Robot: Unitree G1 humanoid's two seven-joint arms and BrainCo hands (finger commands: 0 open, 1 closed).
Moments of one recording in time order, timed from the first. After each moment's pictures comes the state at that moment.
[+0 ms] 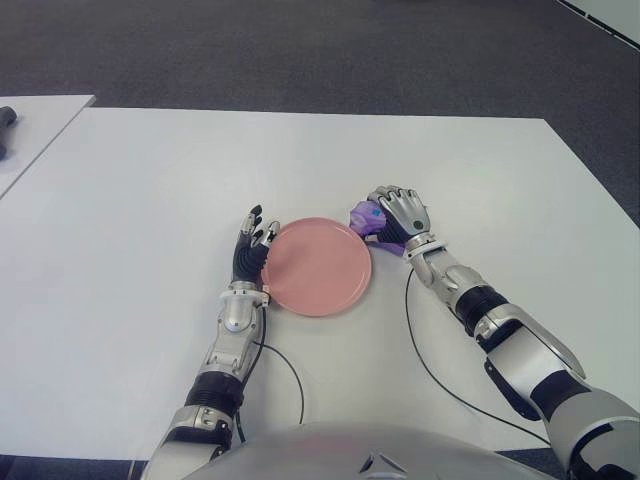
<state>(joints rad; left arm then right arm) -0.07 -0.01 -0.01 0.52 0.11 -0.43 0.20 -0.63 -0.39 0.68 0.95 -0.86 -0.21 -0.68</state>
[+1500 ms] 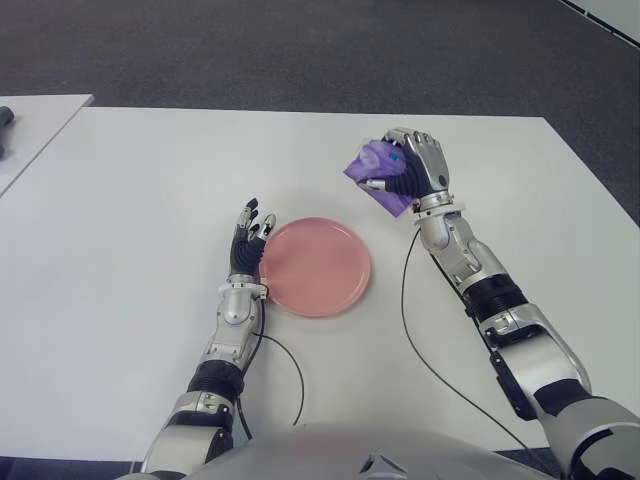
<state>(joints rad) -0.14 -0.01 0.03 0.62 0.11 -0.50 0.20 -0.60 -0.37 0.33 0.48 -0.64 -0.28 -0.50</state>
